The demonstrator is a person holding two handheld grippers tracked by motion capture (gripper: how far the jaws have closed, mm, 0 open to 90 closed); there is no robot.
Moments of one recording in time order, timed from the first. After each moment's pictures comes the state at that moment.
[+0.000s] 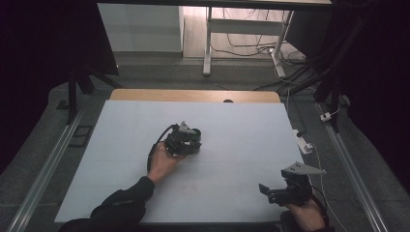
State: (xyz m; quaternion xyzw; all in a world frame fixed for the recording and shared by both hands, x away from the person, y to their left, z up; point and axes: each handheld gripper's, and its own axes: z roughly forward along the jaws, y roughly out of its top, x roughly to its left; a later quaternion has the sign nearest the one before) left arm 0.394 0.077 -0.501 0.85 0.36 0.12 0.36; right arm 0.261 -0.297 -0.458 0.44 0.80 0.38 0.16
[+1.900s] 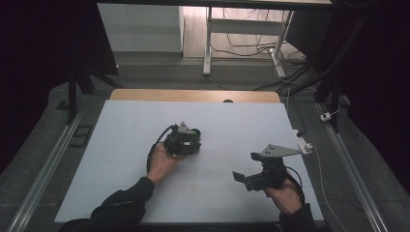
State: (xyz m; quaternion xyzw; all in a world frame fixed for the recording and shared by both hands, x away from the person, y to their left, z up) left arm 0.393 0.079 -0.503 0.85 0.35 0.13 0.37; right arm 0.295 -0.228 -0.432 0.32 0.82 0.47 0.10
